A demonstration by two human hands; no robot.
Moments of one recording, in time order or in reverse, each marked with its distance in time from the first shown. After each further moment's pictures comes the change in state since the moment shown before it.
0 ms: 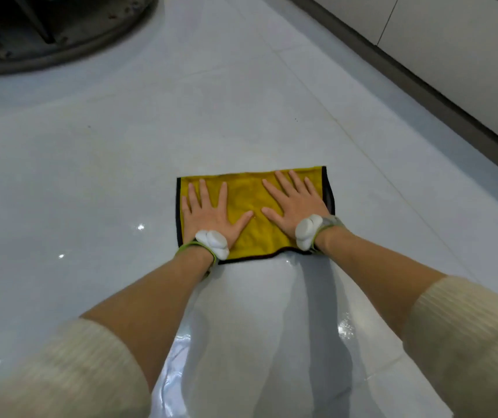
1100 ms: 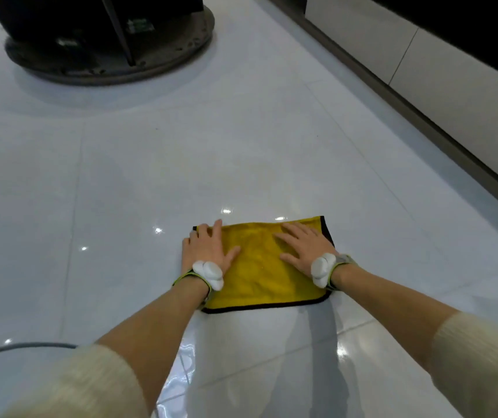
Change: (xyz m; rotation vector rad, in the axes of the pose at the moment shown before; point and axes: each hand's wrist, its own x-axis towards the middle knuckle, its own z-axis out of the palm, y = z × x) left_hand -0.149 -0.069 -0.042 -0.037 -0.095 -0.082; right_hand -0.122 -0.061 -0.015 -0.003 -0.169 -0.210
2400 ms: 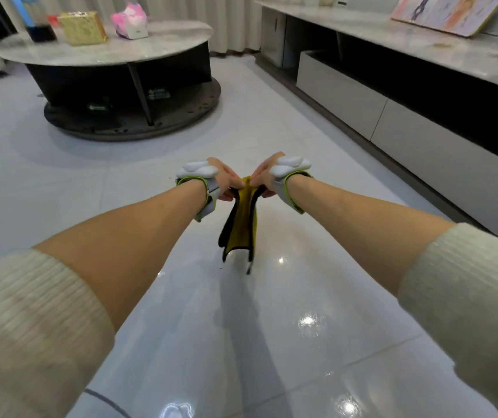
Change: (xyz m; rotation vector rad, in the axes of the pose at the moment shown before) left_hand 0.080 0.030 -0.234 -1.037 -0.089 -0.027; right_hand 0.078 -0.098 -0.269 0.925 0.150 0.479
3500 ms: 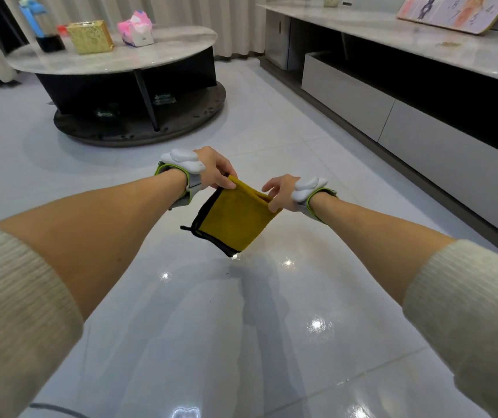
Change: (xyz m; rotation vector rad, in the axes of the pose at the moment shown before) left_hand 0.018 0.013 -0.049 0.480 -0.079 0.222; right_hand 0.012 0.033 -0.020 -0.505 -0.156 -0.178
